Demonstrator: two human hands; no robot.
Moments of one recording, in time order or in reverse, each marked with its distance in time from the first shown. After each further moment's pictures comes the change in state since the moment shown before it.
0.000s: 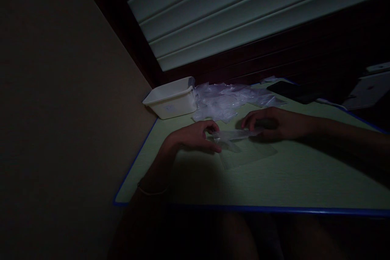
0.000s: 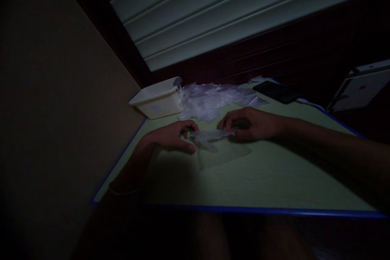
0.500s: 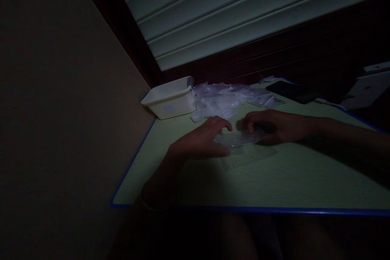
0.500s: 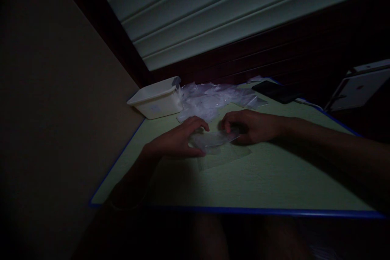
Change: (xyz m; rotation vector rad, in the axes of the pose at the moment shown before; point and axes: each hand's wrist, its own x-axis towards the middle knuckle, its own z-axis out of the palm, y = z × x) left_hand 0.000 0.019 0.023 0.251 0.194 0.309; right_hand -0.002 0.002 -0.001 -0.221 -0.050 -0.024
